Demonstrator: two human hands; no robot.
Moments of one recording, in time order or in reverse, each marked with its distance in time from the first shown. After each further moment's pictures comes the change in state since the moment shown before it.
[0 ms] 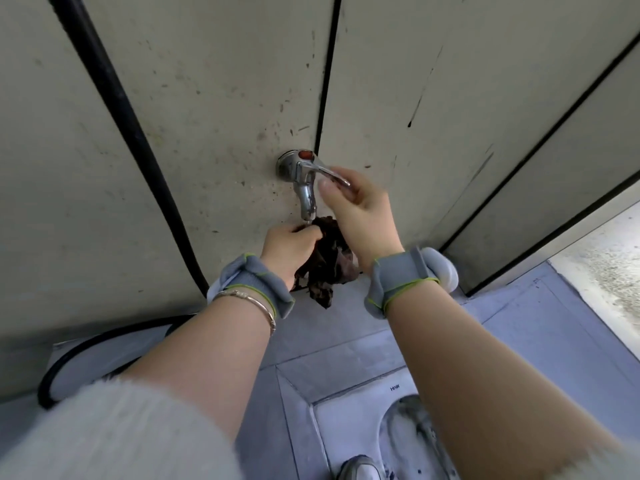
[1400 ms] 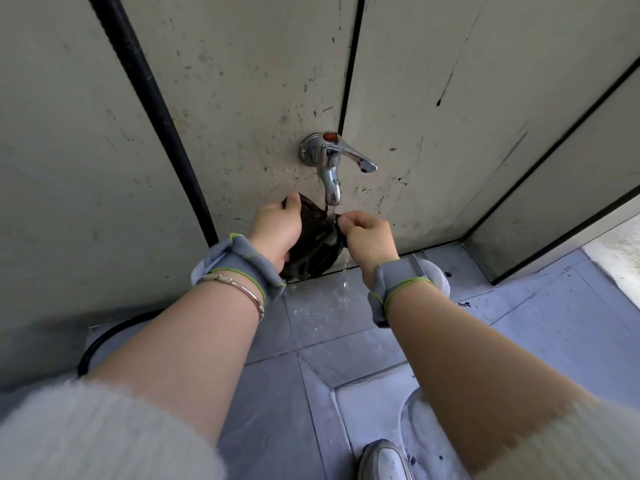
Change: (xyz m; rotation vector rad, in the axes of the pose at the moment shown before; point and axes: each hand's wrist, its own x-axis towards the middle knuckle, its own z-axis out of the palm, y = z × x) left_hand 0.010 0.009 -0.038 0.199 0.106 0.014; right_hand -0.001 0.066 0.016 -0.160 0.057 0.347
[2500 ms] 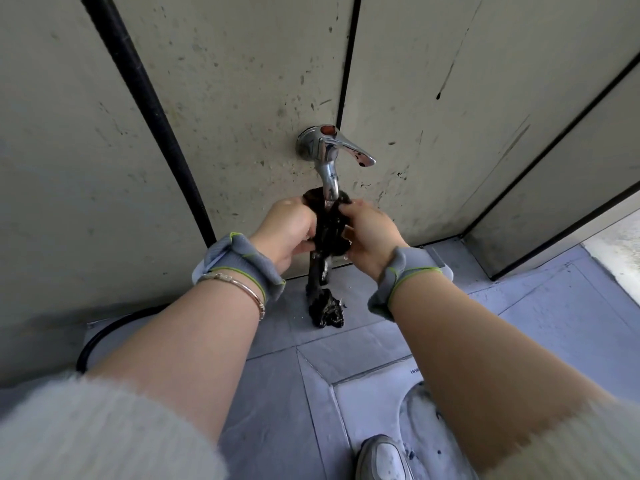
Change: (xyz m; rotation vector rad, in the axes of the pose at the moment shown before) left_hand -0.017 0.004 0.006 -0.137 -0.286 -0.011; right_hand -0.002 -0.017 -0.002 0.516 -0.204 0.245
